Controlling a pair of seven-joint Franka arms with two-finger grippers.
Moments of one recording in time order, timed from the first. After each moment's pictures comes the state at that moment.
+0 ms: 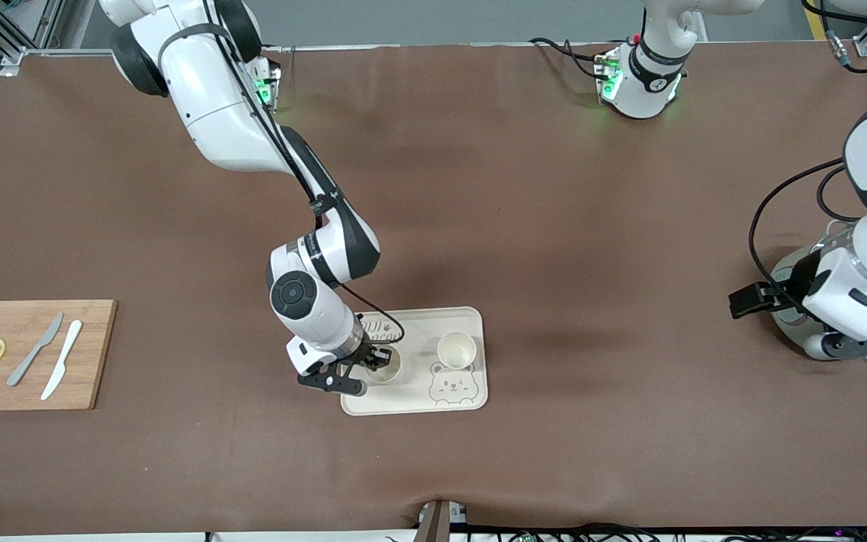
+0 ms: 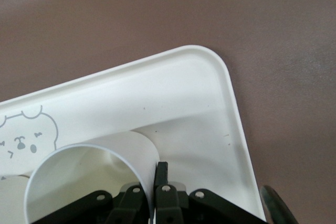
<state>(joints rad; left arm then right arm) -0.20 0.40 0.16 -1.25 -0.05 1.66 -0.13 0.52 0.93 -0.05 -1.25 0.19 2.38 0.57</state>
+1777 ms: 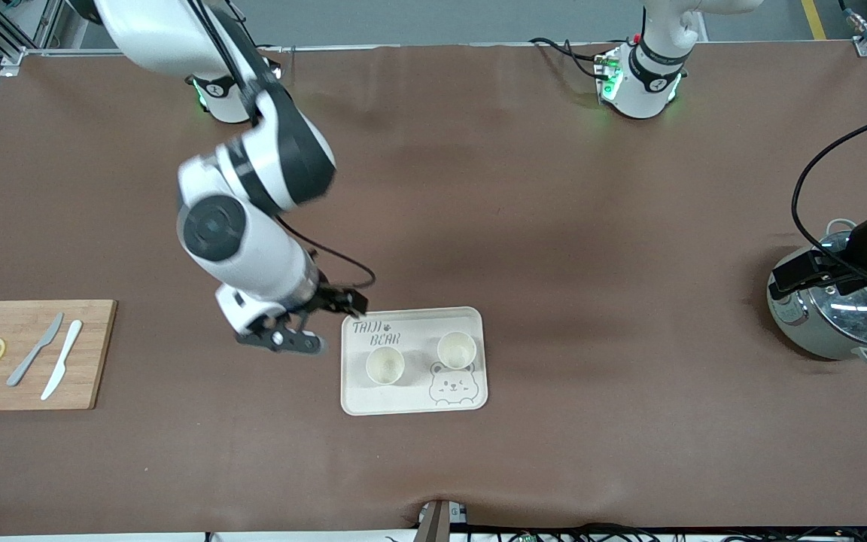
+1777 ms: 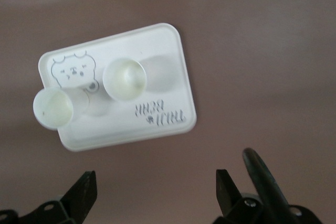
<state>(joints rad) -0.17 0.32 0.16 -1.24 -0.09 1.64 -0.08 0.51 0.53 -0.09 -1.19 0.16 1.71 0.57</state>
